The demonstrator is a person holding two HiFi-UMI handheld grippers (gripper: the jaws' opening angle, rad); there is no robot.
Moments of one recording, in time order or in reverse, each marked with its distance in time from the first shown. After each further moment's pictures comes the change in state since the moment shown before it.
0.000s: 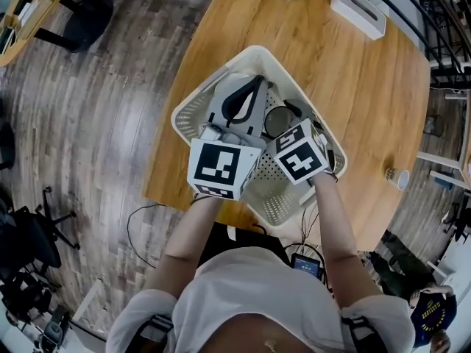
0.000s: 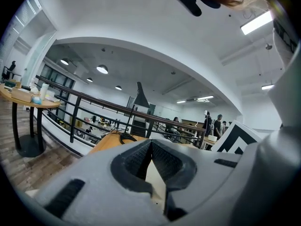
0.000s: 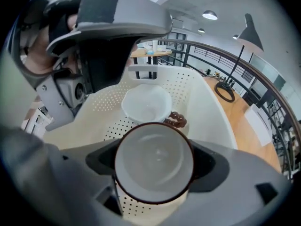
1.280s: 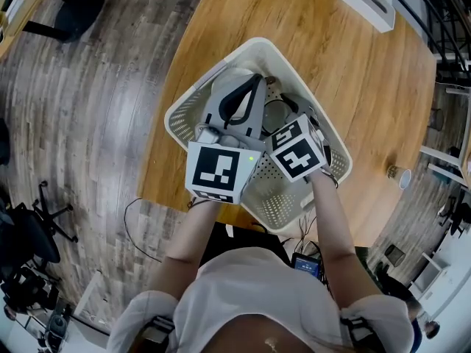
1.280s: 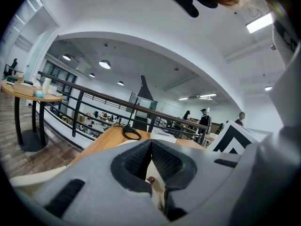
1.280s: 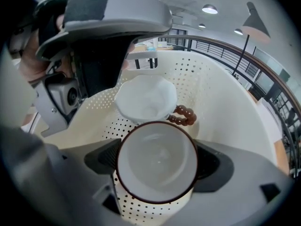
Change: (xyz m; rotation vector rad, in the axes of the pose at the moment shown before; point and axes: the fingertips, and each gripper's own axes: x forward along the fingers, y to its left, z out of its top) left arm 0.007 0.010 -0.029 -0.023 0.051 0.014; right arm 0.033 0.005 -0.007 0.034 0.017 0.060
